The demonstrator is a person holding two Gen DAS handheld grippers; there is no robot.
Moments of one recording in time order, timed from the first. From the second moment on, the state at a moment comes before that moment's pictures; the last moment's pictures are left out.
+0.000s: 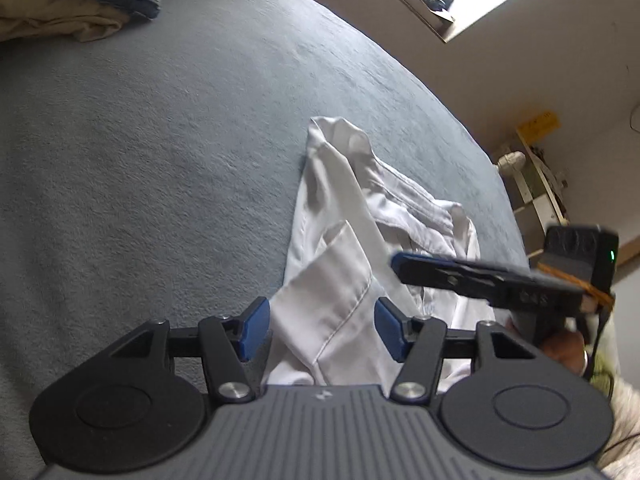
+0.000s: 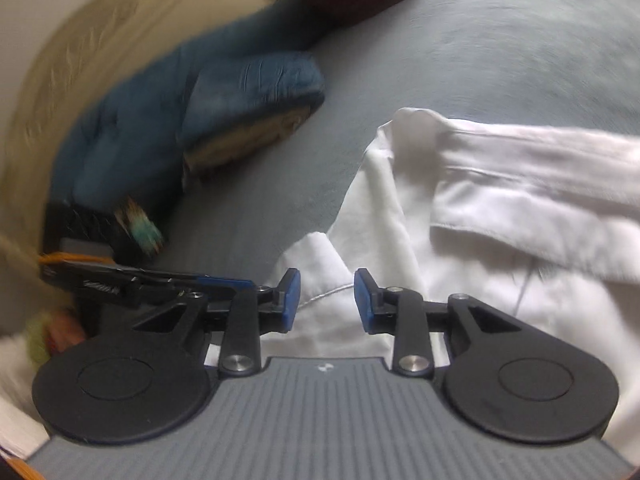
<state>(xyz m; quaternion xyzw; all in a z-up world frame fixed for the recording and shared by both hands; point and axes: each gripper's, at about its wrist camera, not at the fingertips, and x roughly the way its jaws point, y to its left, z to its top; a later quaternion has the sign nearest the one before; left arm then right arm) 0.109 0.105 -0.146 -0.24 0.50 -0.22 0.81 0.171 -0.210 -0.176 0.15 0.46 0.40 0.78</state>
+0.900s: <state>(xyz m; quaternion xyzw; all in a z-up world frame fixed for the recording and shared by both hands) 0.108 0.124 -0.169 -0.29 0.48 -0.21 0.80 0.174 -0.204 -0.201 0.18 0.49 0.42 0.74</state>
